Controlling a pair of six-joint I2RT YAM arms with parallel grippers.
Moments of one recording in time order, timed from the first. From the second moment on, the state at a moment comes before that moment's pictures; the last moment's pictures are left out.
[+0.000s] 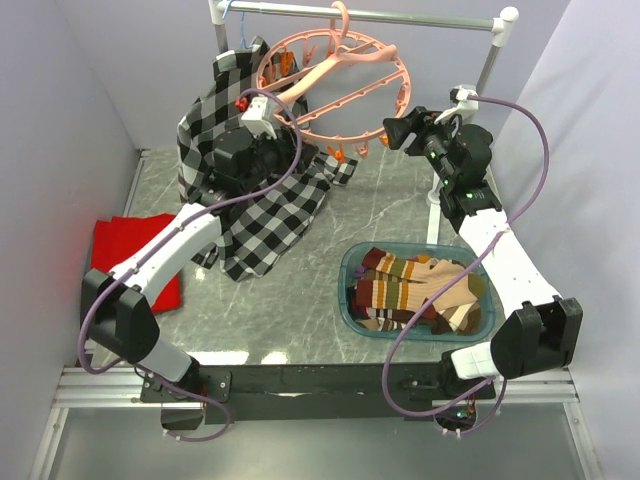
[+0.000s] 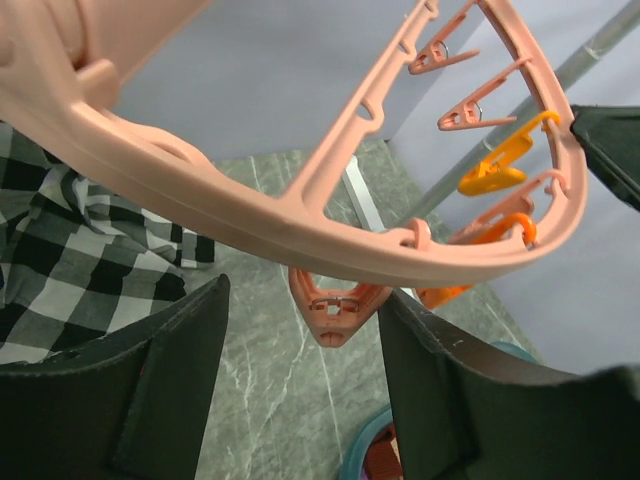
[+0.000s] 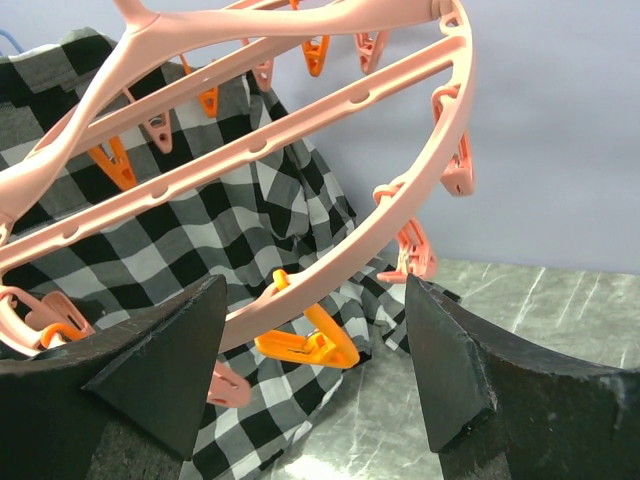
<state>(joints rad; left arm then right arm) -0.50 1.52 1.35 0.13 0.13 -0.44 0.19 1.38 1.28 0.20 -0.18 0.37</state>
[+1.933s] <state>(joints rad) -0.52 1.54 1.55 -0.17 -0.05 -0.63 0.54 1.16 1.02 -0.65 -0.03 0.16</state>
